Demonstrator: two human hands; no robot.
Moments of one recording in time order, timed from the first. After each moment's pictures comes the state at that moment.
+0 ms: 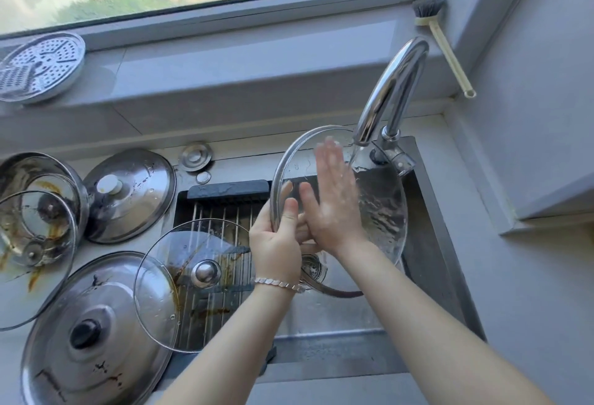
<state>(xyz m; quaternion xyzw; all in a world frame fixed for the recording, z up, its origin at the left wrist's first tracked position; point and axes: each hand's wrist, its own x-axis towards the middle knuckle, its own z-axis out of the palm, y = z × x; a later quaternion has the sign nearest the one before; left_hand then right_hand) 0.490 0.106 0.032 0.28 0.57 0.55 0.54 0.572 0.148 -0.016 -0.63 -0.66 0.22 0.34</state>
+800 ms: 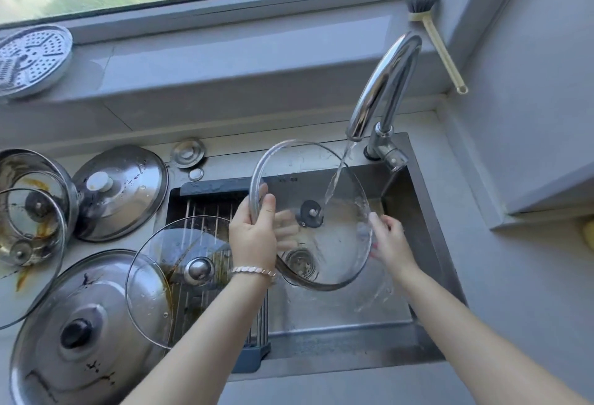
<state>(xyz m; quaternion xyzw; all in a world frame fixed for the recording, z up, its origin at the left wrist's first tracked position) 0.464 0.117 0.012 0.31 0.62 0.49 0.52 0.651 0.100 -0.075 -0.72 -0.24 0.55 0.36</state>
